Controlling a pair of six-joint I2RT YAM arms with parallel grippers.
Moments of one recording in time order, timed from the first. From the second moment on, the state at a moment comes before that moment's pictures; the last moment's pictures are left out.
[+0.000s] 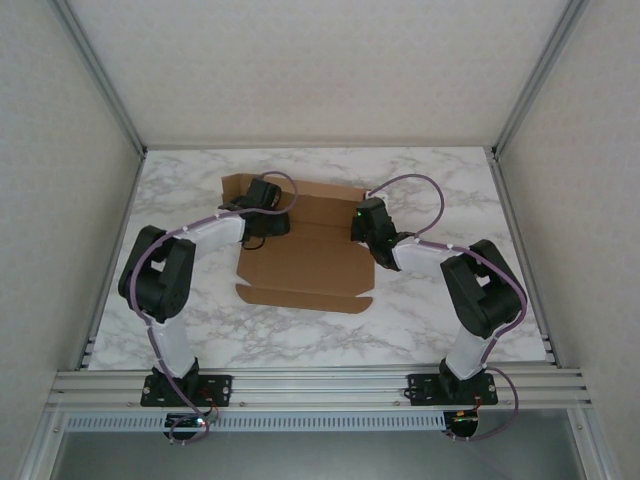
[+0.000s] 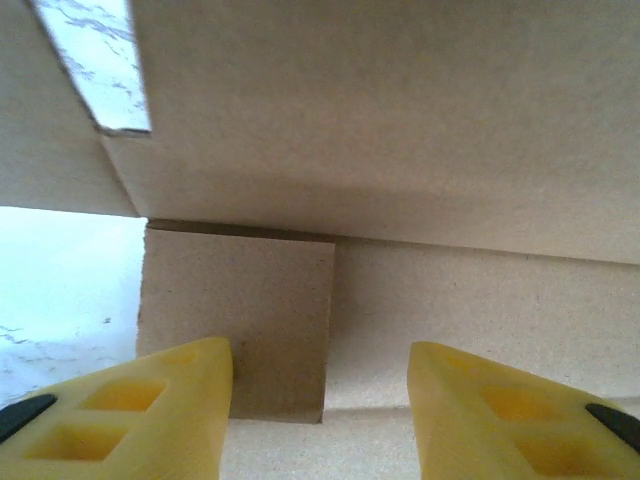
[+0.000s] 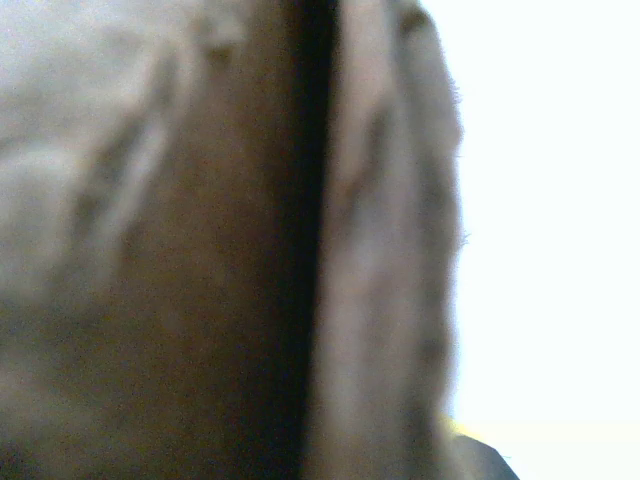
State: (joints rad) left arm -0.38 1.87 1.20 -0.30 -0.03 -0.47; right arm 0.57 1.75 0.94 0.13 0.31 0.40
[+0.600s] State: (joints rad) left arm -0.37 1.50 0.88 -0.25 0.04 -0.56; right arm 0.57 1.74 0.99 -0.01 0.38 0.38
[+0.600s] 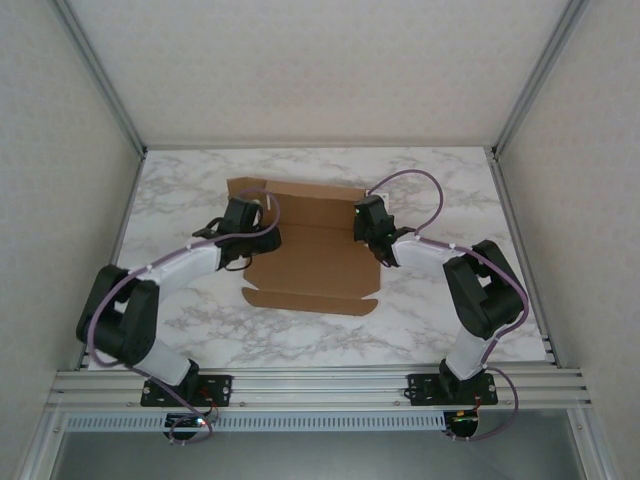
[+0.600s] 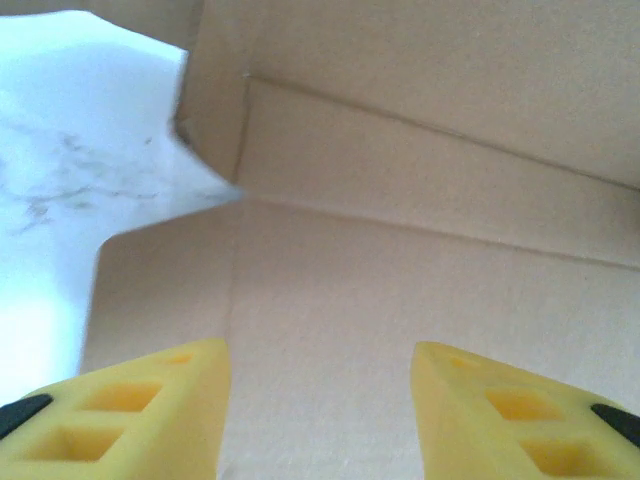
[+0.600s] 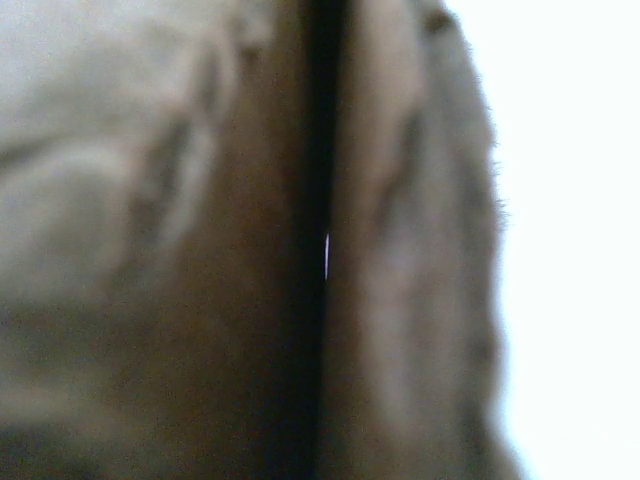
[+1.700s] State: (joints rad) left arm 0.03 1.71 1.19 -0.18 -0.01 -0.66; right arm 0.55 1.74 0.99 -0.01 0.34 0.33
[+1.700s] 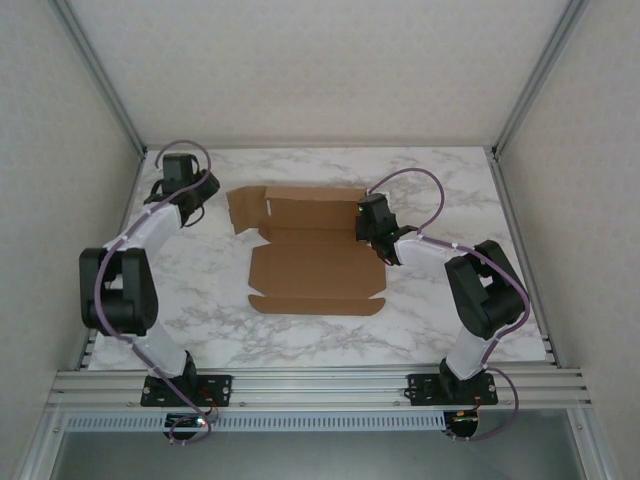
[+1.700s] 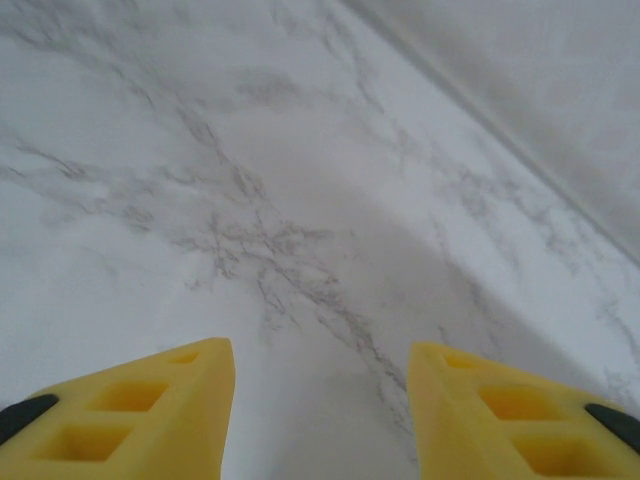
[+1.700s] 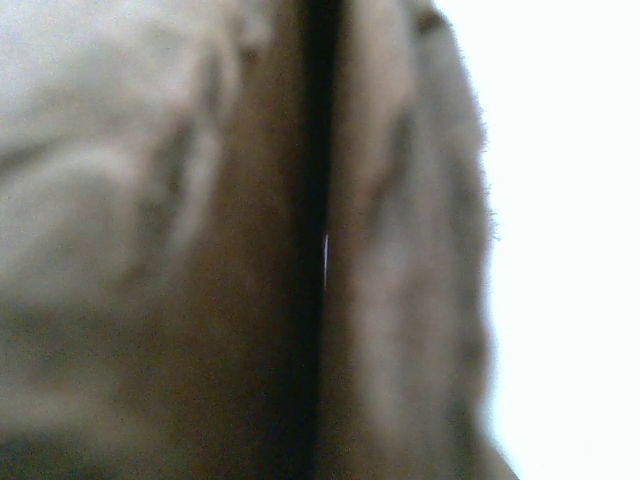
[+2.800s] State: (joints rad) left arm -0.06 1.22 0.45 0.54 0.11 -0.32; right arm 0.55 1.75 1.00 0.00 0.28 0.32
